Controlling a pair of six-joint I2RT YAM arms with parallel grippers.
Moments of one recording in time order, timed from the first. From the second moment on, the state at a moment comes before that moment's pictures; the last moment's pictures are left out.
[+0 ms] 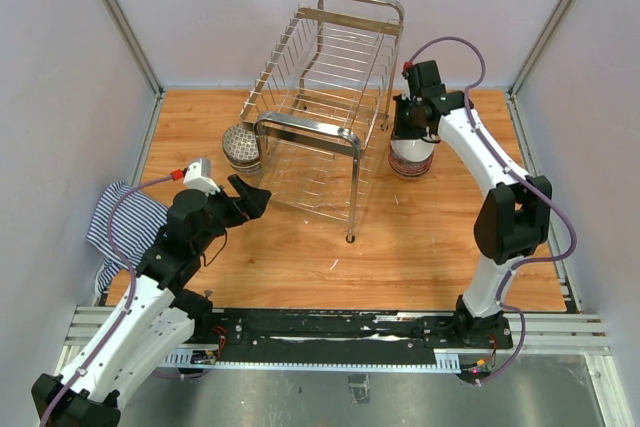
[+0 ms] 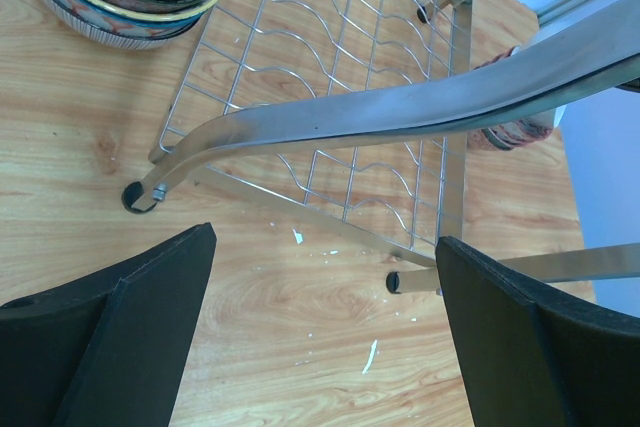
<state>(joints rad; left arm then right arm) -0.41 0.59 0.52 -0.23 -0.08 -0.69 0.30 1.81 1.68 -0.75 -0.04 0.29</state>
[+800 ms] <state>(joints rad) -0.41 0.58 0.51 -0.23 -0.08 -0.69 0.35 1.85 1.75 -0.88 0.06 0.27</state>
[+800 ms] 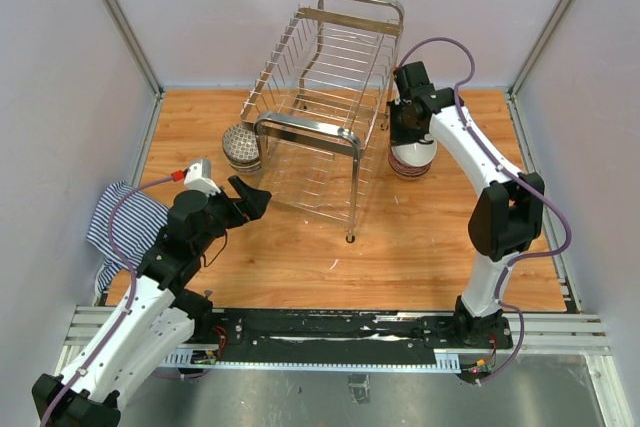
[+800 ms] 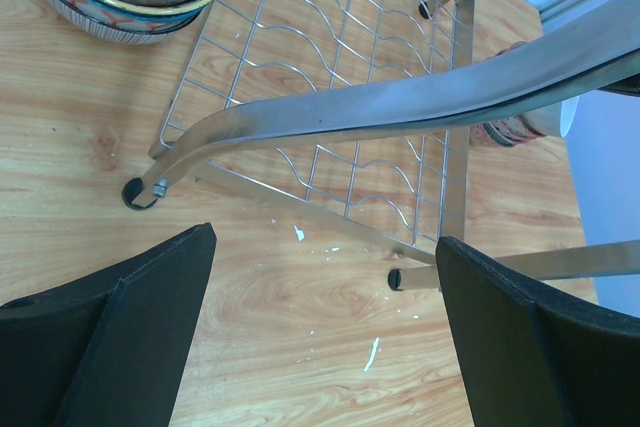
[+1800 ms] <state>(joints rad) -0.41 0.59 0.50 -0.23 -0.08 -0.69 0.35 1.88 1.74 -0.85 0.07 0.27</state>
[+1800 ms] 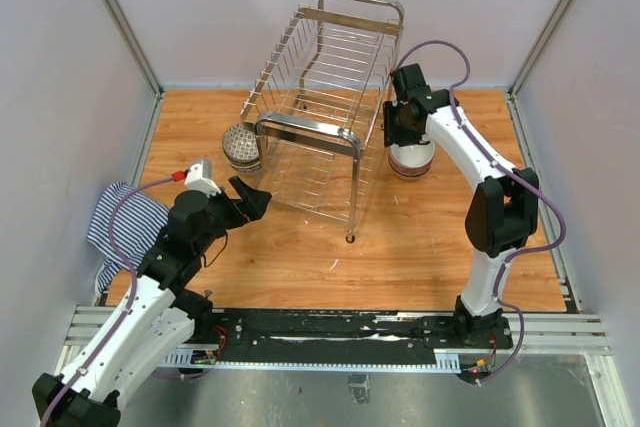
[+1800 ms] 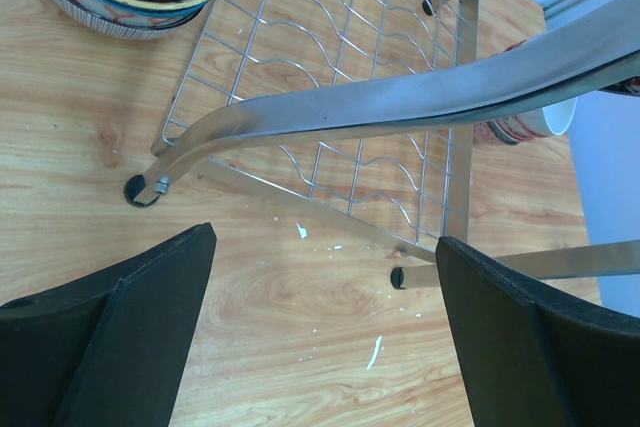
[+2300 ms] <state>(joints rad) -0.41 0.59 0.50 -0.23 -0.08 -0.69 0.35 1.88 1.72 -0.82 0.06 0.27</state>
